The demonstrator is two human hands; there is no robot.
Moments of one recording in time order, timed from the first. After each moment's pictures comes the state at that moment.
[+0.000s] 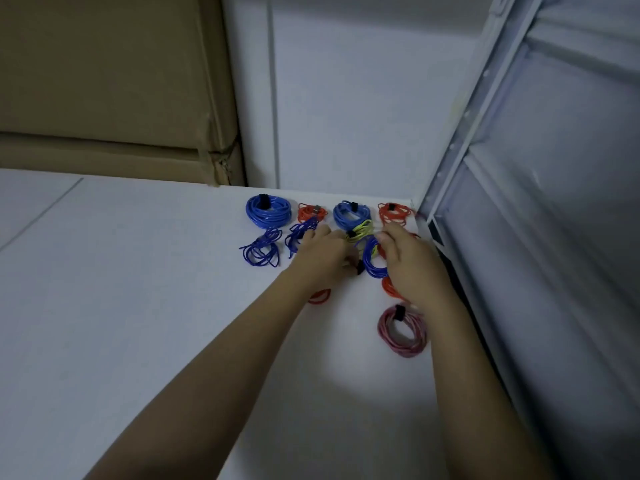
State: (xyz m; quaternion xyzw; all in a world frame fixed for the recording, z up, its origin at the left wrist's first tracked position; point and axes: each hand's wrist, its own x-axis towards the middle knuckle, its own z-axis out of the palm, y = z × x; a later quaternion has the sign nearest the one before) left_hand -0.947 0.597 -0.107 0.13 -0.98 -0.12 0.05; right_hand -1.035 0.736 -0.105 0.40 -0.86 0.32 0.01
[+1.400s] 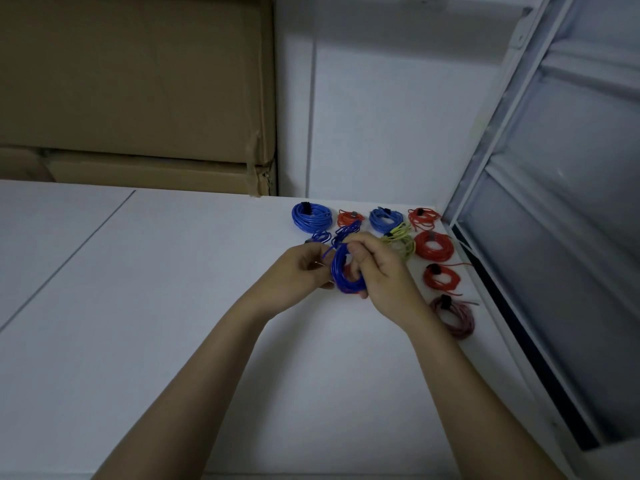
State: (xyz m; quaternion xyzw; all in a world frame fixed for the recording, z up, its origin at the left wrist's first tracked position) left_hand -0.804 0.557 -0.085 0.15 -0.77 -0.61 0.12; right_hand -0.906 0.682 -0.089 0.43 -0.68 0.58 -0.14
